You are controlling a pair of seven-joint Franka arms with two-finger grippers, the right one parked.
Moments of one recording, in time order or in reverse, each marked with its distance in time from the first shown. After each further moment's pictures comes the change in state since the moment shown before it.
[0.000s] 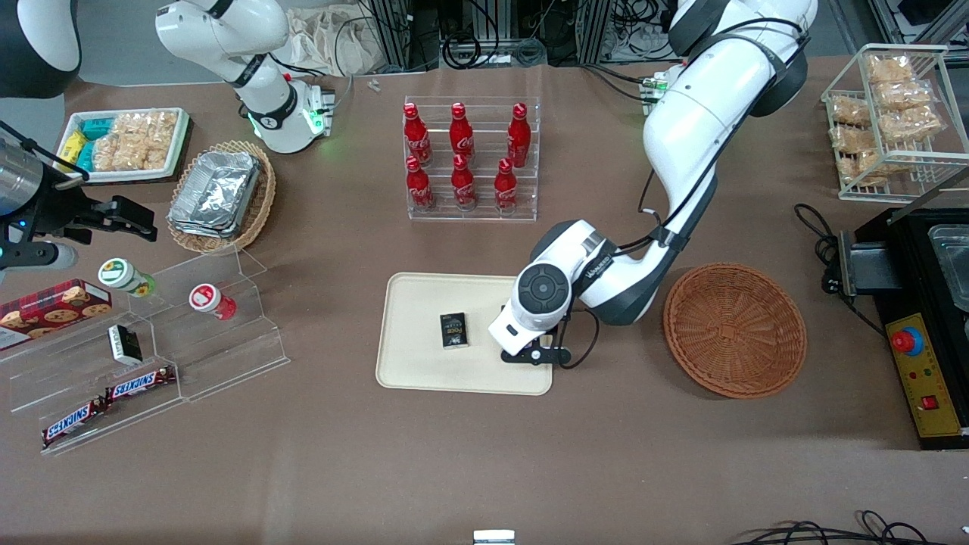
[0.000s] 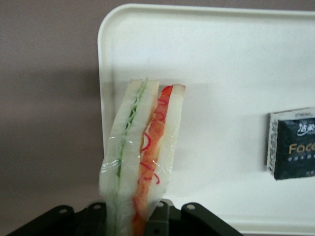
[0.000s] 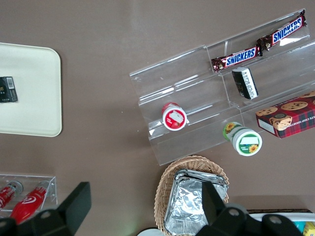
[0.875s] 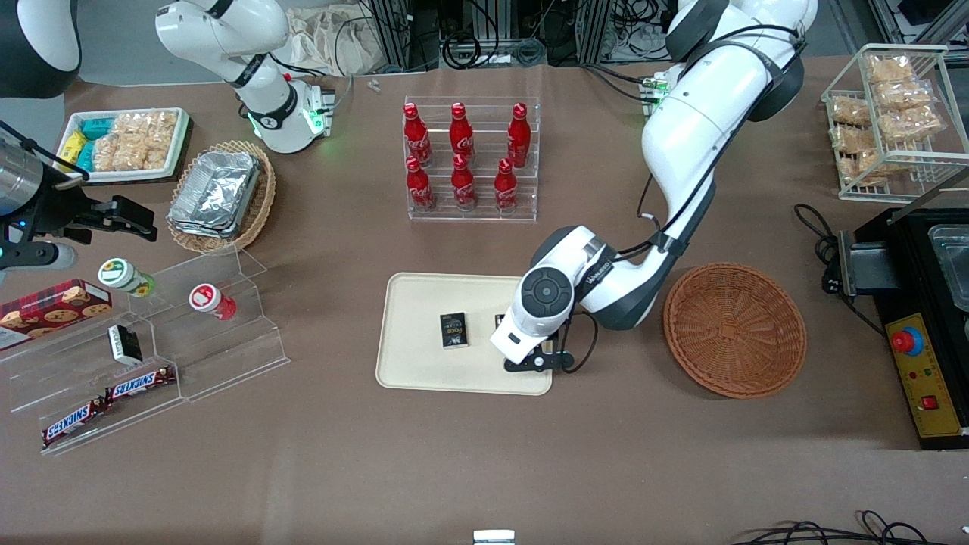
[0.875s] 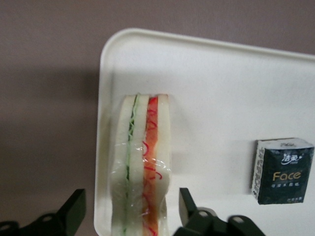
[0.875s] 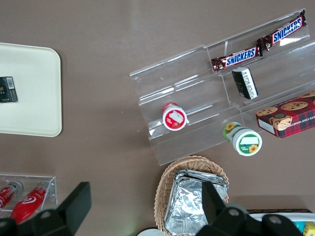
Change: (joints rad) arm 0.004 0.014 0.006 0.036 0.001 0.025 -0.056
